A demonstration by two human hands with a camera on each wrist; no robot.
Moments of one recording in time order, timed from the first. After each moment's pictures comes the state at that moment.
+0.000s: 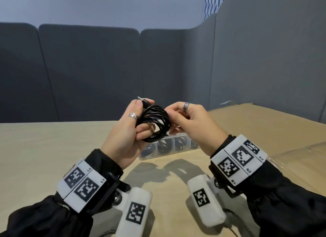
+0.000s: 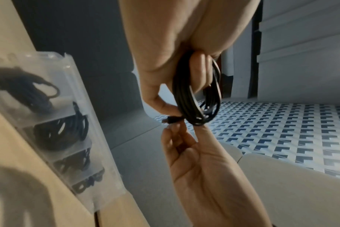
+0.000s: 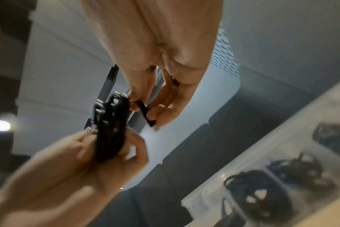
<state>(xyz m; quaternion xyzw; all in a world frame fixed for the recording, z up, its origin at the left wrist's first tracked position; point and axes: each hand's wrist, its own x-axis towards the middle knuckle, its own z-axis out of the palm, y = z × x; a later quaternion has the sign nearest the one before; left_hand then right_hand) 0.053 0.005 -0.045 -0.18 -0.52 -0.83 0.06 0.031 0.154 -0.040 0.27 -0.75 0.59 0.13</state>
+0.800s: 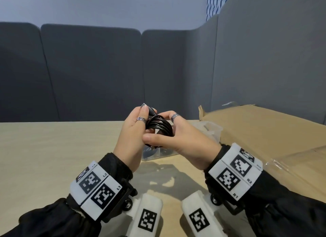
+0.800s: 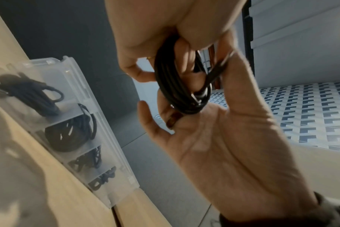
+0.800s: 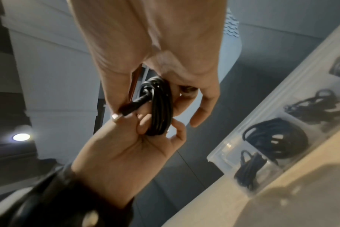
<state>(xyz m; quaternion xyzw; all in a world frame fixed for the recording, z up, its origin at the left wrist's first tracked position) 0.049 0.008 -0.054 -0.15 -0.62 -0.75 0.19 0.046 0.131 -0.051 0.27 -0.71 0.65 -0.04</state>
